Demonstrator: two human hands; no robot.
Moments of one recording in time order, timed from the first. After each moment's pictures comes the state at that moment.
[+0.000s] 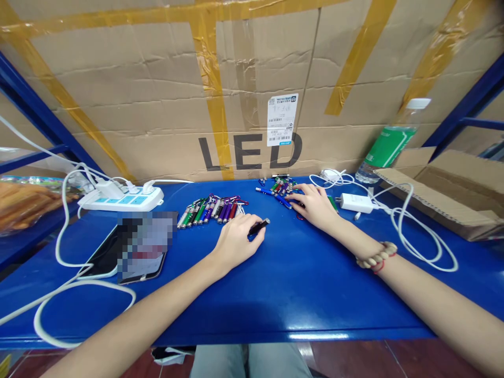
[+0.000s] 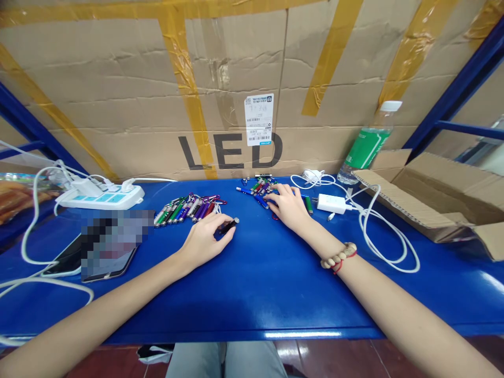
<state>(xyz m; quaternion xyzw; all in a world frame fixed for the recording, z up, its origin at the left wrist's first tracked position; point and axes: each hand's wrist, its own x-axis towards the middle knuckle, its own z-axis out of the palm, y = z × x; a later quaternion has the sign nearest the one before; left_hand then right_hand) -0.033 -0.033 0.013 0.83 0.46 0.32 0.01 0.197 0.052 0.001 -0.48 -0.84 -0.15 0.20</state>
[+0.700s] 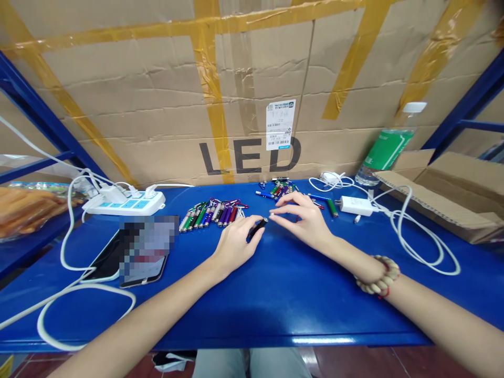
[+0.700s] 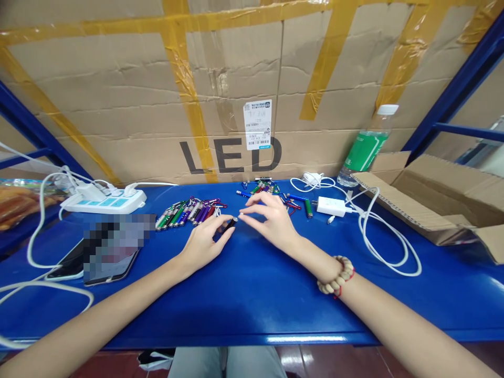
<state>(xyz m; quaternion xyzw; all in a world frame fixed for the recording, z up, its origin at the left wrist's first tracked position) -0.034 -0.031 0.010 0.82 0.46 0.33 0.01 0.158 0.007 0.021 -0.33 -0.83 -0.01 0.45</state>
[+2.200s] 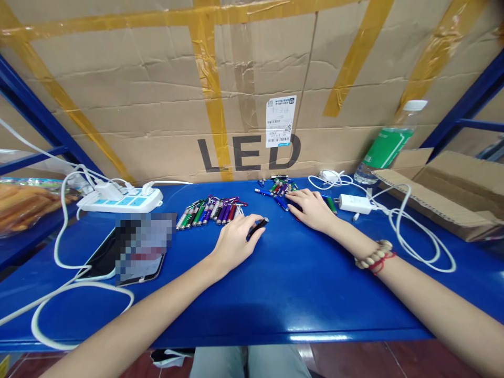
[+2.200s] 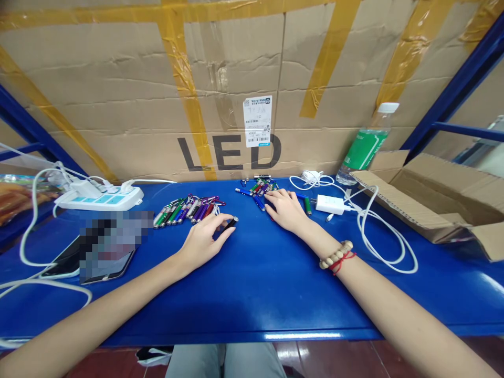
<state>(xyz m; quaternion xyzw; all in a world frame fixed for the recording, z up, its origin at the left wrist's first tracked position) -0.035 -0.033 0.010 0.83 0.46 0.32 0.01 0.195 0.052 0.001 -0.48 -0.85 -0.10 0.19</state>
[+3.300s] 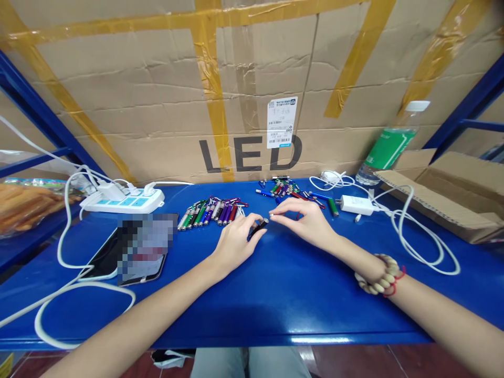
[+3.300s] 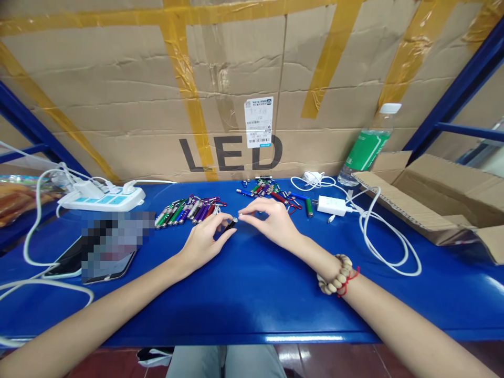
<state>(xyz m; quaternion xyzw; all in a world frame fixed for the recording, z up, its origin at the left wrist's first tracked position) -0.035 -0.030 0.008 0.82 0.47 0.31 0.02 0.155 0.006 0.027 -0.30 -0.82 0.17 0.45</state>
